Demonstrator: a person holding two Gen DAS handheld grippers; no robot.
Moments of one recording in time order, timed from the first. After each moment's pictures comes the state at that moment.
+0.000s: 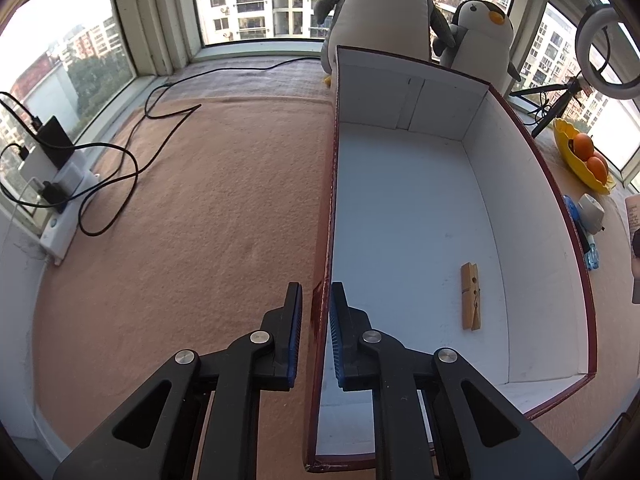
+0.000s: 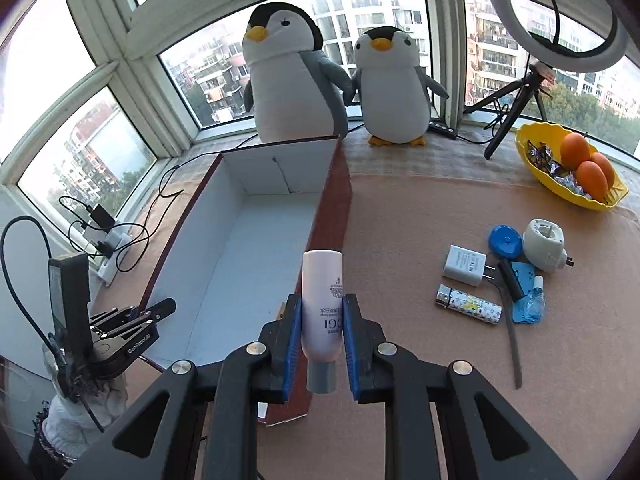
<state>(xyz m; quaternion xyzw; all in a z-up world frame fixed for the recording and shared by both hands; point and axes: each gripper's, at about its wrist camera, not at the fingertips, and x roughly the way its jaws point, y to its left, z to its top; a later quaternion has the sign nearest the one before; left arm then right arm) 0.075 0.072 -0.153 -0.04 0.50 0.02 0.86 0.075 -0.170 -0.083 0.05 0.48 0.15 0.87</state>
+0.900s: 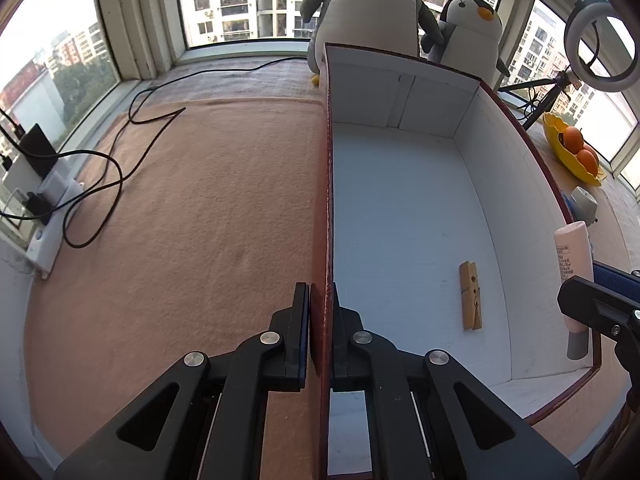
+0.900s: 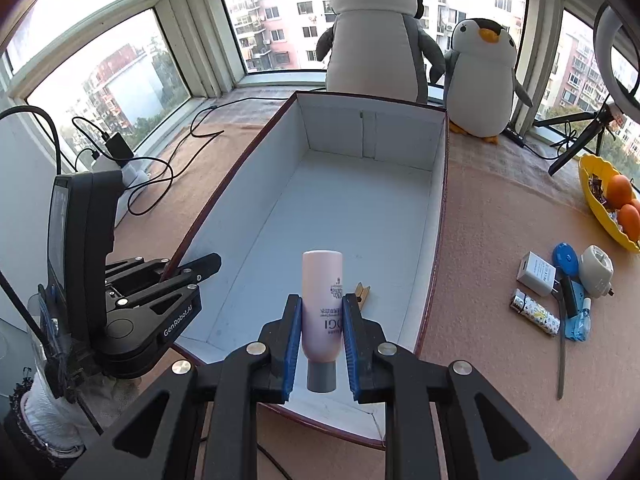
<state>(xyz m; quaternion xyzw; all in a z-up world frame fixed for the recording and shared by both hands) 0.079 0.076 -0.158 -0.03 0.50 -0.01 0.86 0.070 -0.078 -0.112 -0.04 0.50 0.19 0.84</state>
